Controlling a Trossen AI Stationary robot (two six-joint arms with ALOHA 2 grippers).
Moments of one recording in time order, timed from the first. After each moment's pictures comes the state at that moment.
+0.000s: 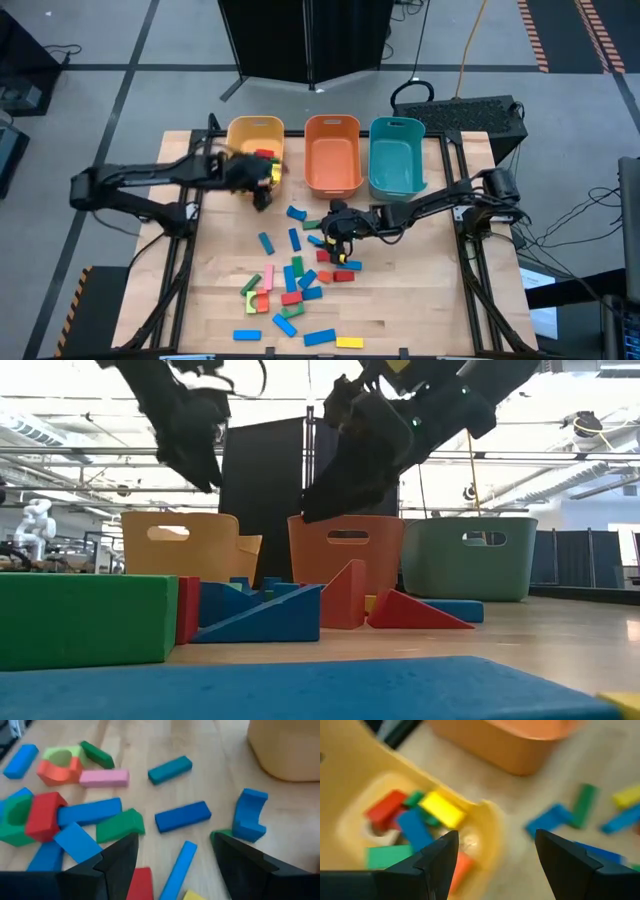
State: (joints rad) left arm 0.18 1.15 0.91 -0.72 -0.23 -0.31; right arm 0.12 1.78 1.00 0.16 0.07 0.14
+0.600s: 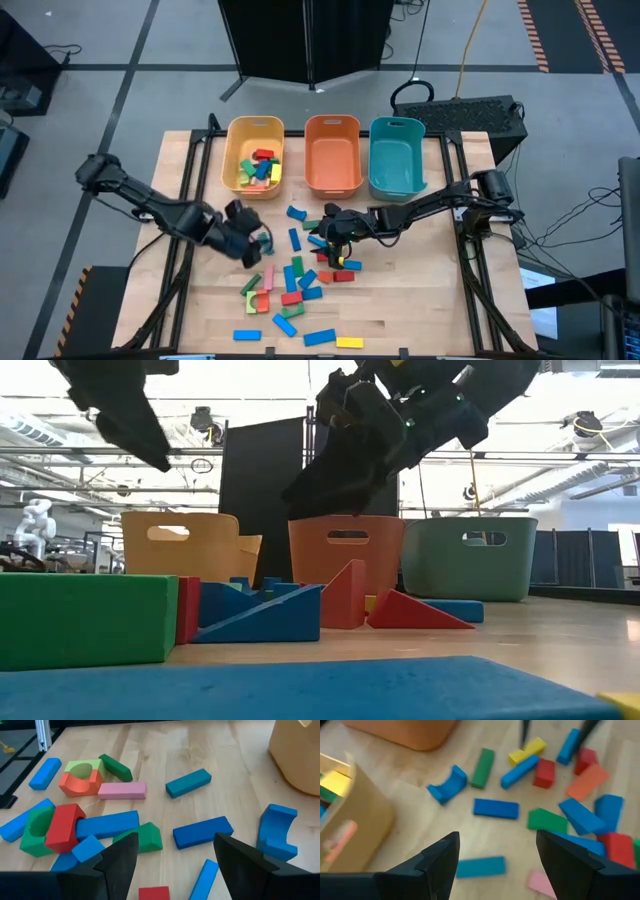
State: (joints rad) left arm -0.46 1.17 0.85 -0.71 -0.47 -0.75; right arm 0.12 1.82 1.00 0.29 0.00 0.15
